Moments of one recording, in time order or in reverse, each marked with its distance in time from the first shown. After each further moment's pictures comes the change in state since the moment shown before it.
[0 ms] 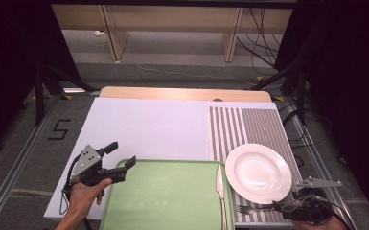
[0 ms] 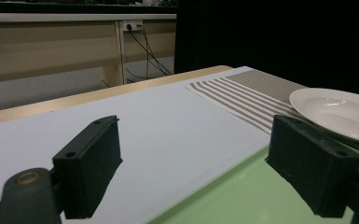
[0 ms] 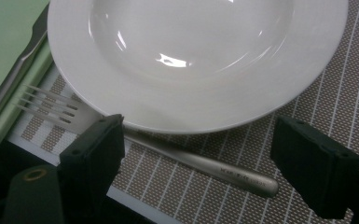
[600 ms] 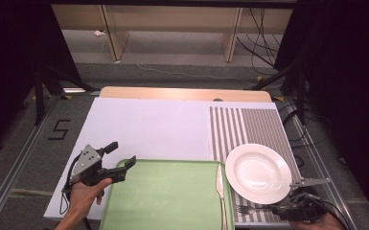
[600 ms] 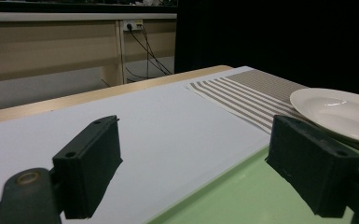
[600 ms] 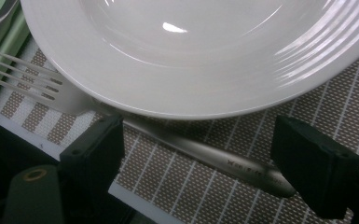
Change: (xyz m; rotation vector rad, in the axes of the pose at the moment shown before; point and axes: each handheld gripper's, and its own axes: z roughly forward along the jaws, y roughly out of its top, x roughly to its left) left arm 0.000 0.000 0.000 0.003 0.001 -0.002; right arm -0.008 -0.001 0.022 0.096 0.050 -0.048
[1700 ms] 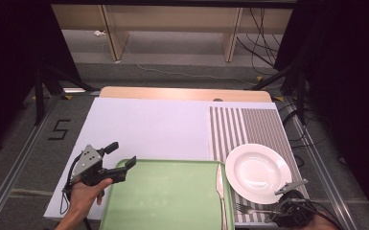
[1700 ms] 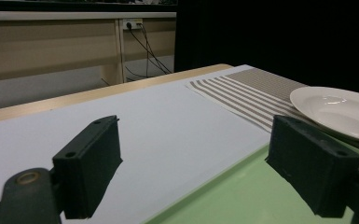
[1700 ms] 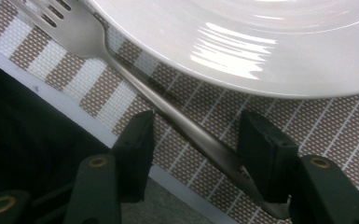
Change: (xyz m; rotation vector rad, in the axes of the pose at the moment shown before) left arm 0.000 -0.001 0.001 0.002 0.000 0.002; right arm 0.030 0.005 0.008 0.206 -0.084 -0.160
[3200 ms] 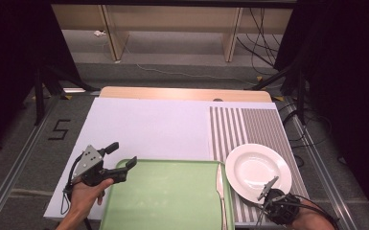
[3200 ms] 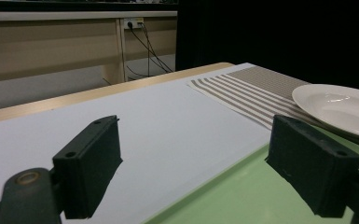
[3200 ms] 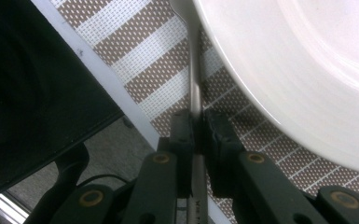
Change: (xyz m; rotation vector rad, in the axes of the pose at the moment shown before) left arm -0.001 -0.001 0.001 0.005 0.005 0.010; right arm 0.022 0.031 0.004 0.203 -0.002 -0.335
